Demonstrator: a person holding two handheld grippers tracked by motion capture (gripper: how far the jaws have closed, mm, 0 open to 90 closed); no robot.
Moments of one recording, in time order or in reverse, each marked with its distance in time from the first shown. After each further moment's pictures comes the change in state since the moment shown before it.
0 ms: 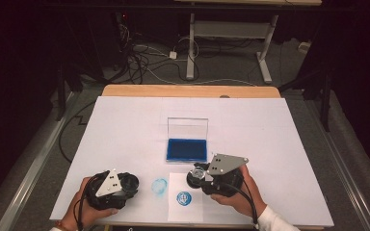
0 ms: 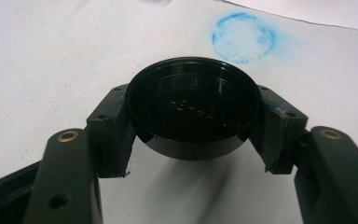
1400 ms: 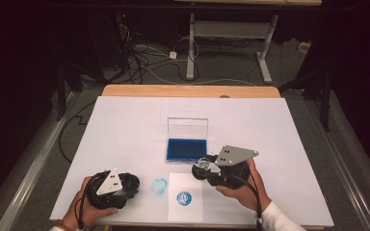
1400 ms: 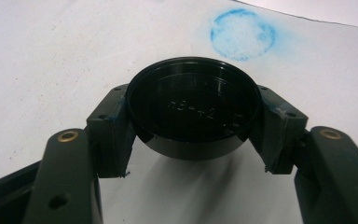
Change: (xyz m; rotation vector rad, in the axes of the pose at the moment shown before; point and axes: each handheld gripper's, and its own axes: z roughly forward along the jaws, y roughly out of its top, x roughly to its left) left arm 0.003 -0.001 0.005 0.002 -0.027 -0.010; right arm -0.017 0.003 -0.012 -0.044 -0.047 0.034
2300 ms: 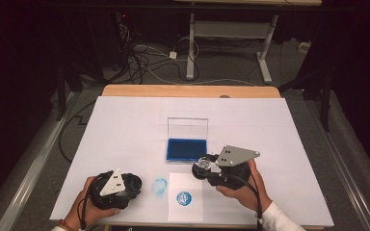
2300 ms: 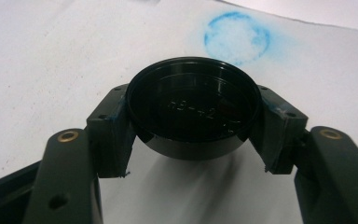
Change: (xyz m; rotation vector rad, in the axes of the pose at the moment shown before) left arm -0.004 0.006 0.003 0.002 -0.002 0.016; right arm 0.002 0.003 -0.003 -0.019 -0.011 -0.007
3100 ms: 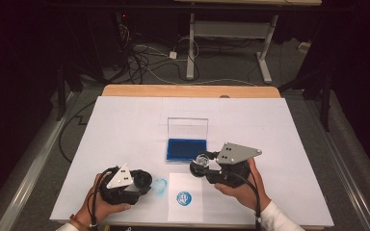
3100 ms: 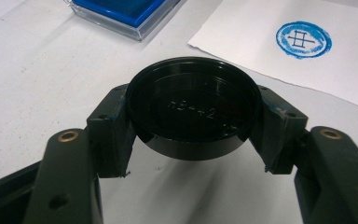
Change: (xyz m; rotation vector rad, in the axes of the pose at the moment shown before) left arm 0.001 0.020 0.014 -0.081 -0.065 -0.062; right arm -0.001 0.008 -0.002 -0.047 0.005 0.017
